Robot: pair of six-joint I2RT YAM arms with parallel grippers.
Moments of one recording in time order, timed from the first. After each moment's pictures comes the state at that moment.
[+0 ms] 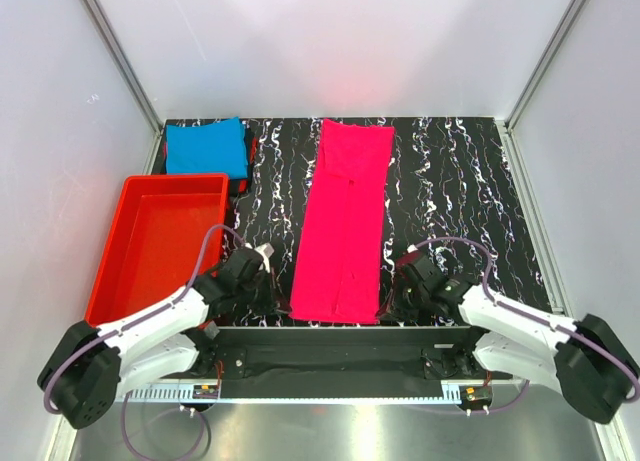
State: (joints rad) left arm -0.66 0.98 0.35 -0.32 0.31 -0.85; right arm 0.74 1.03 0.38 -0.38 -0.19 1.08
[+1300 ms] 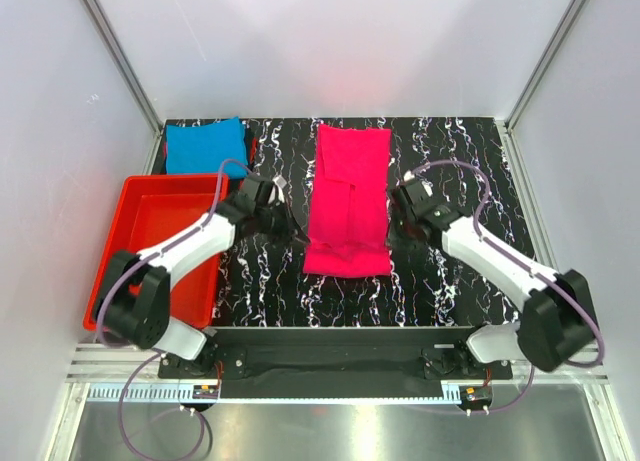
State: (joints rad) left arm -0.48 1.44 0.90 -0.35 0.42 -0.80; right arm 0.55 1.34 0.97 -0.65 0.09 0.72
